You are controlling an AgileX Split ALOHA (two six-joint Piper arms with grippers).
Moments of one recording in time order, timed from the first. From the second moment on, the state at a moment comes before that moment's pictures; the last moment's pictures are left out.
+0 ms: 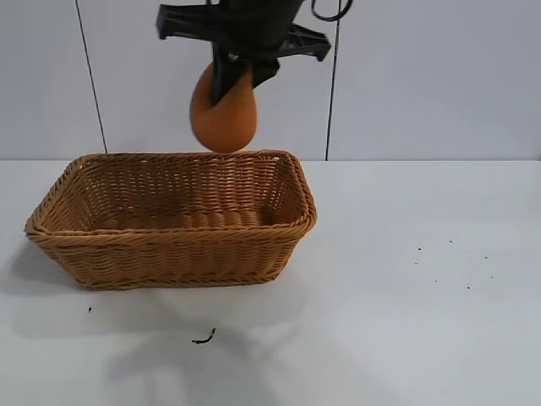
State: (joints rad) left arm -0.03 -0.01 -0.50 0.00 1.06 -0.04; right arm 0.63 2.13 -1.92 0.07 0.86 0.13
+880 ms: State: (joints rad) left arm -0.03 -0.01 -0.50 0.00 1.06 -0.04; right arm 0.65 2.32 -2.19 -0.06 1.09 0.18
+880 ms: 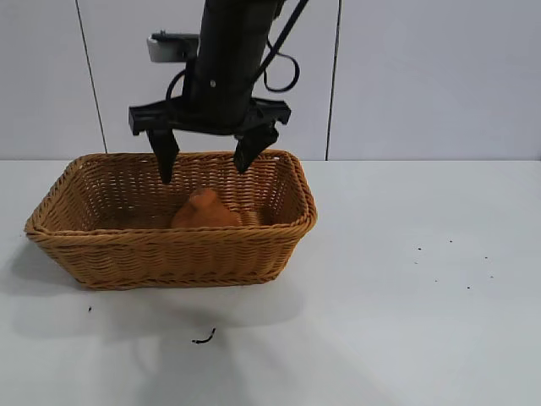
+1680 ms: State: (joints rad) left arm -0.03 -0.01 -0.50 0.00 1.06 -0.04; right arm 0.13 2.32 -2.36 -0.05 1.22 0.13
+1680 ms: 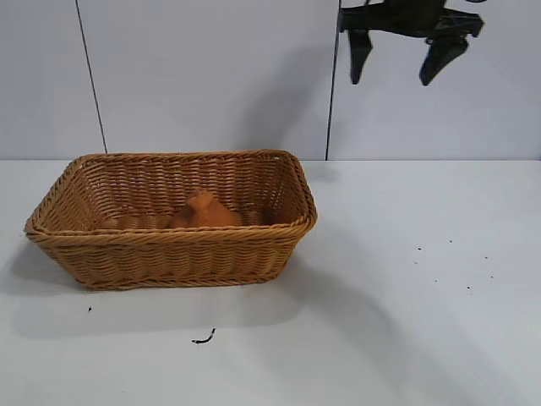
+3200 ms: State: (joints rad) left arm -0.03 -0.01 -0.50 0.00 1.06 -0.04; right arm 0.06 0.41 -0.56 0.02 1.07 -0.03
